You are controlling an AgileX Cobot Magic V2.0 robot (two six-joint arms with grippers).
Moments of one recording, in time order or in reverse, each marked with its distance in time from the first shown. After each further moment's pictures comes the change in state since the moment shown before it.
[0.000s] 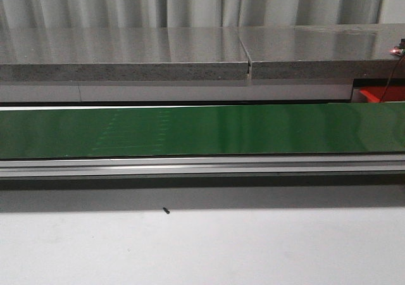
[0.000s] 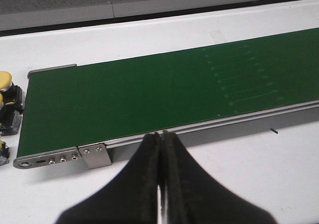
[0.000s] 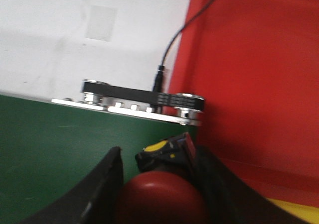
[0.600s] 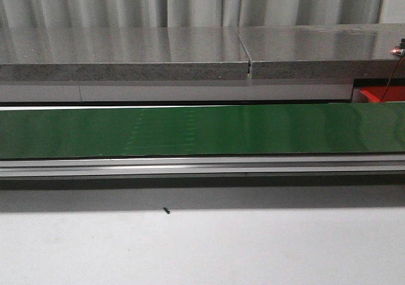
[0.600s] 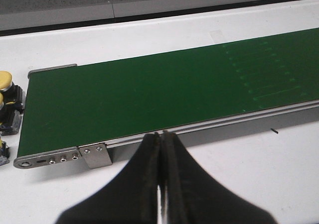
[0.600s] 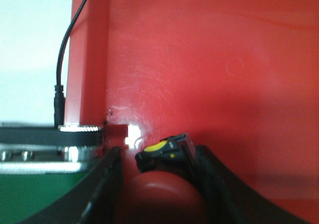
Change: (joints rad) left arm 0.000 0.000 0.000 0.000 0.000 0.000; right arm -0.111 0.173 -0.003 0.017 -0.190 0.008
